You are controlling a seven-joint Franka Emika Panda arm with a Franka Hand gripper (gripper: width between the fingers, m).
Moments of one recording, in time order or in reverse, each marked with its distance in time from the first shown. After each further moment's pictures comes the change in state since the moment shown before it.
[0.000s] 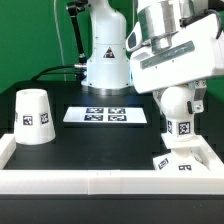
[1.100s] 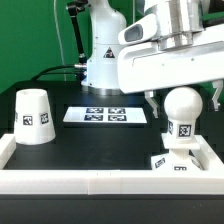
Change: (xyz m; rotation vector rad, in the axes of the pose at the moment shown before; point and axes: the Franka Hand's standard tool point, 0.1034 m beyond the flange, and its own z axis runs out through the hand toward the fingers) arm -0.006 -0.004 0.001 -0.036 -0.023 -0.830
